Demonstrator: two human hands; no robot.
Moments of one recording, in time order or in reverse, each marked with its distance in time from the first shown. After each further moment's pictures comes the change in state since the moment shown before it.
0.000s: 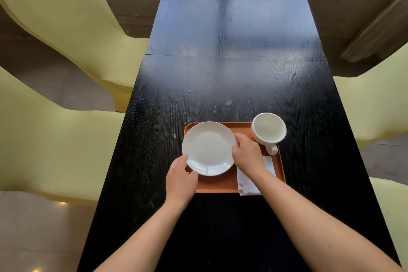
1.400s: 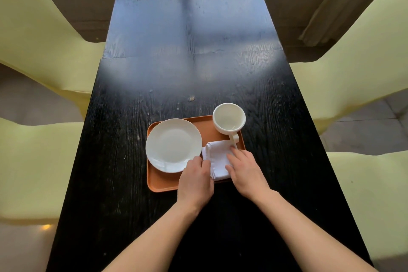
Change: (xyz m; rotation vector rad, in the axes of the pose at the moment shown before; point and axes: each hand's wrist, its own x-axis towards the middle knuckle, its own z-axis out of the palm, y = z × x) left_hand -0.037 0.037 0.097 0.682 -0.207 0.609; right_hand -0.065 0.106 -0.040 -0.419 -0.019 -0.218
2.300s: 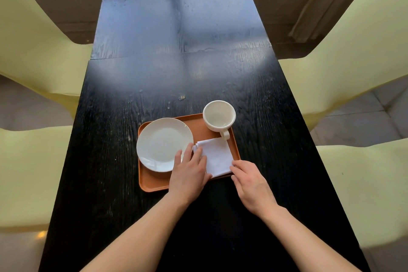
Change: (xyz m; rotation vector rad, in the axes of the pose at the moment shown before) left_hand 0.017 -0.012 0.011 0.372 -0.122 0.190; right_hand -0.054 0.026 0.009 0.118 0.188 -0.051
